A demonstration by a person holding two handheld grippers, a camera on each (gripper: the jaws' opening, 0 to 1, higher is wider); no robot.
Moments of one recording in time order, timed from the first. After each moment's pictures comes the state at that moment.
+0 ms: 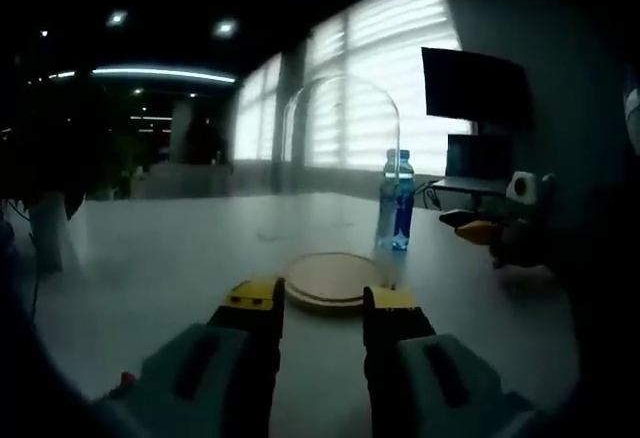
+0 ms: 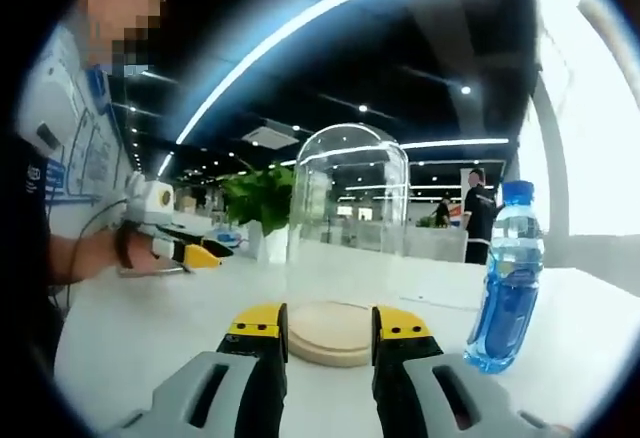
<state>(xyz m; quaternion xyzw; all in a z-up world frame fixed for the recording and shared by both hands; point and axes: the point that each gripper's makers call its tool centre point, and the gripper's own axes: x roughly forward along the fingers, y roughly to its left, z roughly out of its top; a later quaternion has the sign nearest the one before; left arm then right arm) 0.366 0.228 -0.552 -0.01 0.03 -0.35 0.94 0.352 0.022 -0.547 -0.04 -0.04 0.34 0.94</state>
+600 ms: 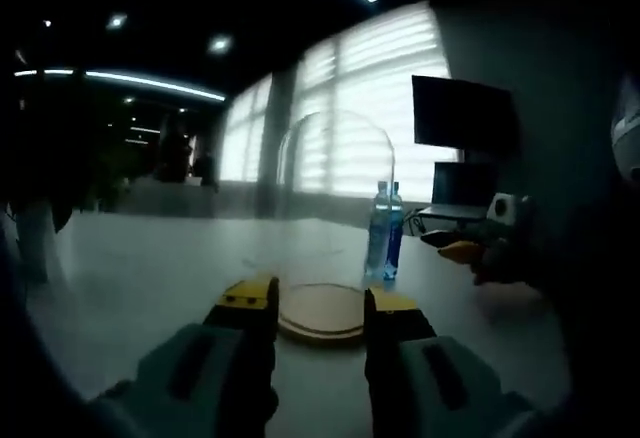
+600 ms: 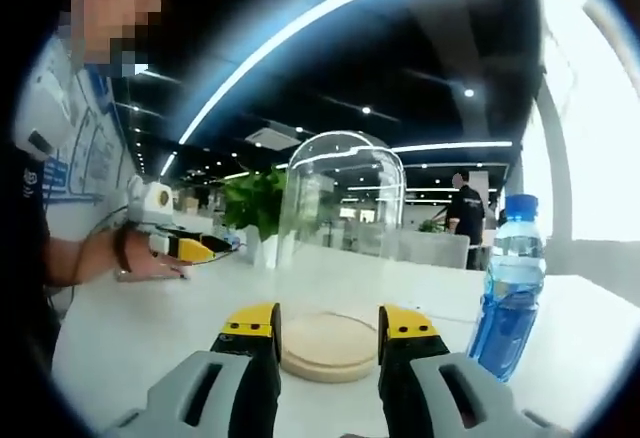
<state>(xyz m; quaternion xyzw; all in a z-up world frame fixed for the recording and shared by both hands) 0.372 0.229 -0.521 -0.05 -0.02 -0.38 0.92 0.366 0.019 -0.532 -0.04 -0.05 0.34 0.94</state>
